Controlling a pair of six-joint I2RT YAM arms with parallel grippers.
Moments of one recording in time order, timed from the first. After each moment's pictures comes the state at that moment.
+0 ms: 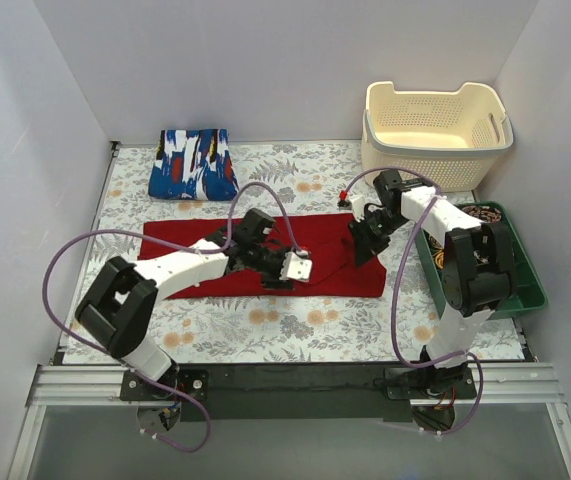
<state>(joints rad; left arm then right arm) -0.69 1.56 0.95 -0.28 0.69 1.00 0.27 1.79 1.29 -0.97 -0.58 -0.47</state>
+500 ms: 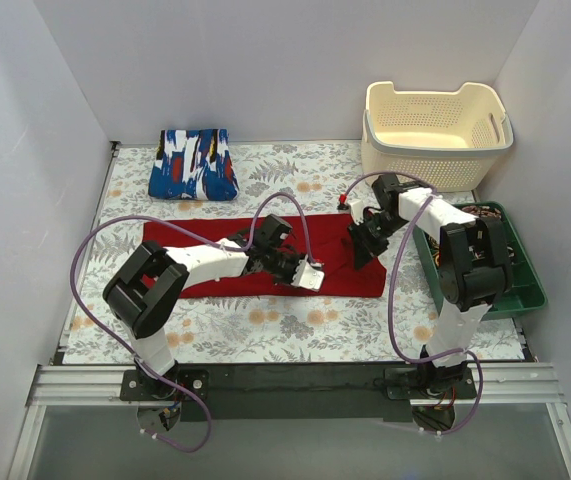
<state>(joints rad) -0.76 1.75 1.00 -0.19 0.63 1.13 0.27 1.83 1.28 -0.95 -0.60 -0.47</state>
